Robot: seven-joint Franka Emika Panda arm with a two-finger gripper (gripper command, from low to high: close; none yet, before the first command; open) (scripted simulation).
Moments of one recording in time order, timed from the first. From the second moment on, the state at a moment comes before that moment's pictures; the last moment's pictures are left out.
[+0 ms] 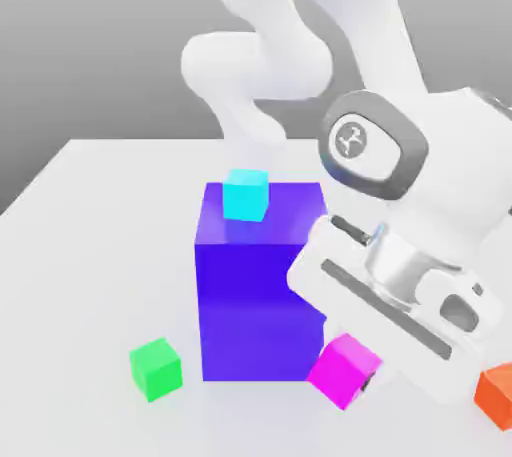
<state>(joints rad) -0.12 0.19 0.39 -2.32 -0.77 2.31 -0.81</state>
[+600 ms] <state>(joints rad) -0.13 -0.18 0.38 -2.35 -0.86 2.12 -0.74</state>
